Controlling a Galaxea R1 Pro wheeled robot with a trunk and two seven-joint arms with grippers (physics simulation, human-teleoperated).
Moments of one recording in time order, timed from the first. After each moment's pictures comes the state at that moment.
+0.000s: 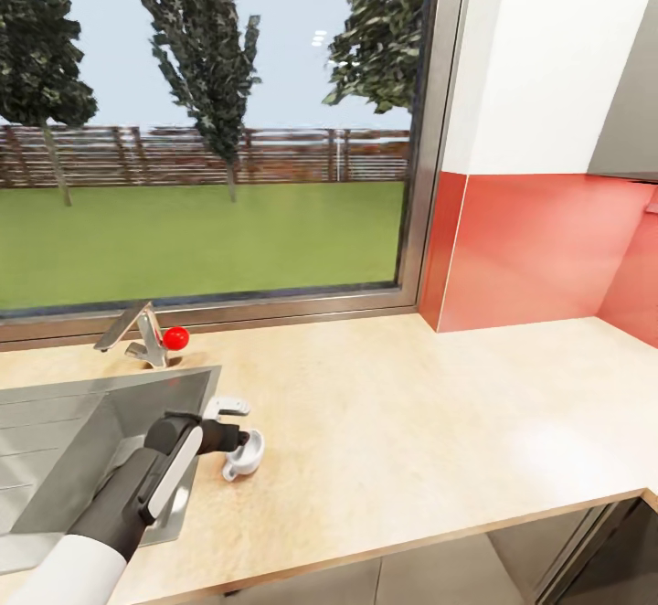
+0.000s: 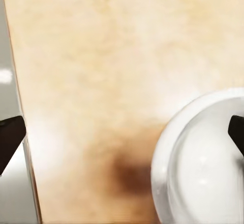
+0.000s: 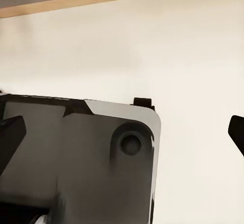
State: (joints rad) left arm -0.55 0.13 -0.22 -1.14 0.29 0.93 0.09; right arm -0.19 -0.10 0.10 -0.05 -0.09 -0.14 0.22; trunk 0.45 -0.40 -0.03
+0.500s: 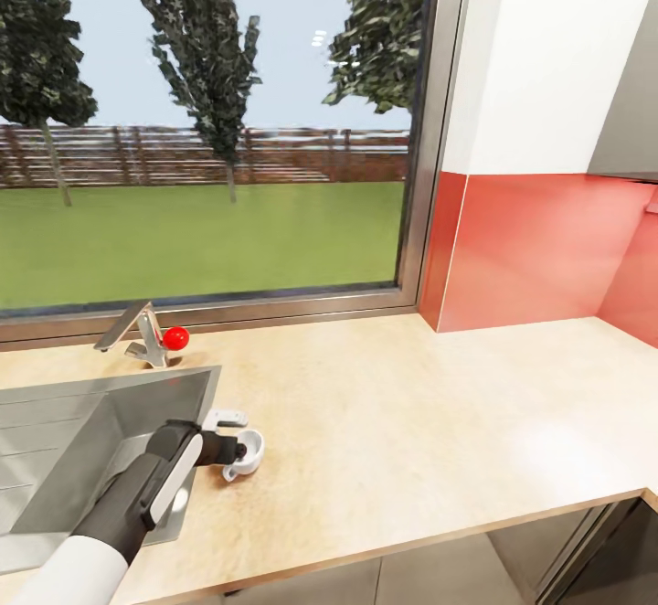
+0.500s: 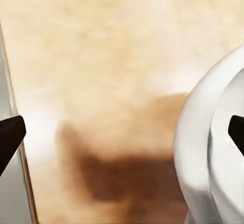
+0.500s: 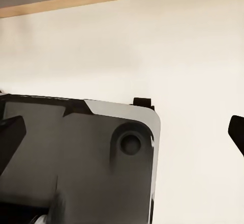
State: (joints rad) left arm -0.55 0.13 -0.22 -1.06 0.29 0.93 0.08; right arm -0.19 -0.10 0.10 -0.05 -0.09 -0.14 0.22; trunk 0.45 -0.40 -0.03
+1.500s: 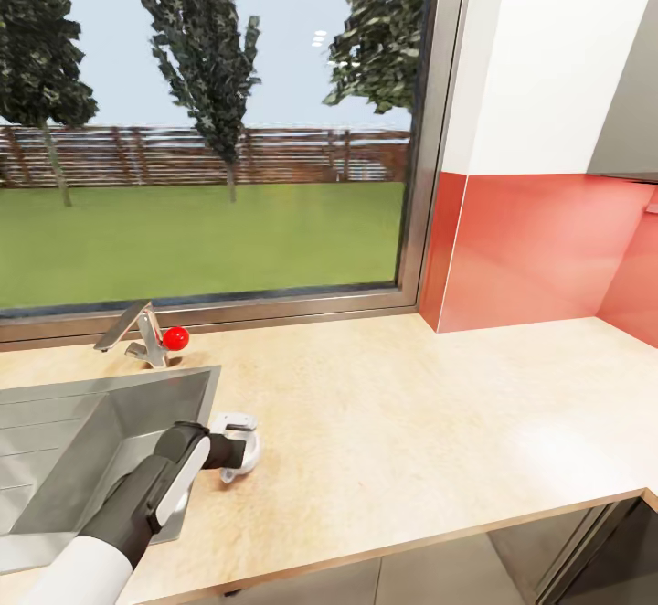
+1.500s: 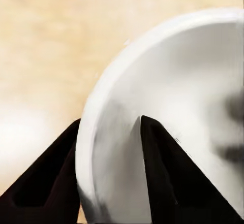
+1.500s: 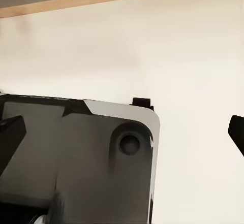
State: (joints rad) left arm -0.55 0.13 -0.27 -1.05 0.33 0.93 0.08; right arm -0.19 -0.10 0.10 -0.05 -0.09 -0.14 0.22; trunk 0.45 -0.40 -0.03
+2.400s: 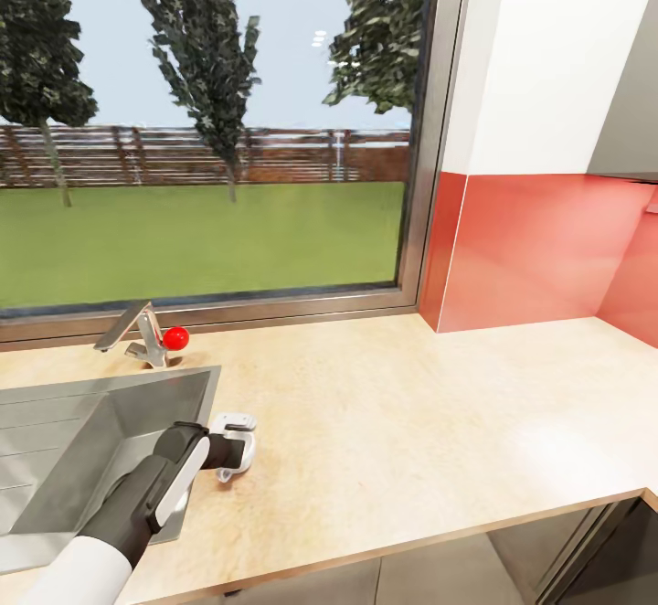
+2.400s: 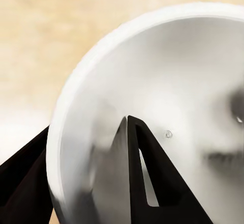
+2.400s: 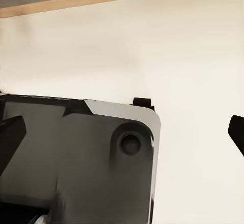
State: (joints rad) left arm -0.55 0.13 -0.27 -1.06 0.32 0.93 0.08; right arm -0.19 -0.10 0.10 -0.05 -0.09 -0.14 0.22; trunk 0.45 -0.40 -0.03
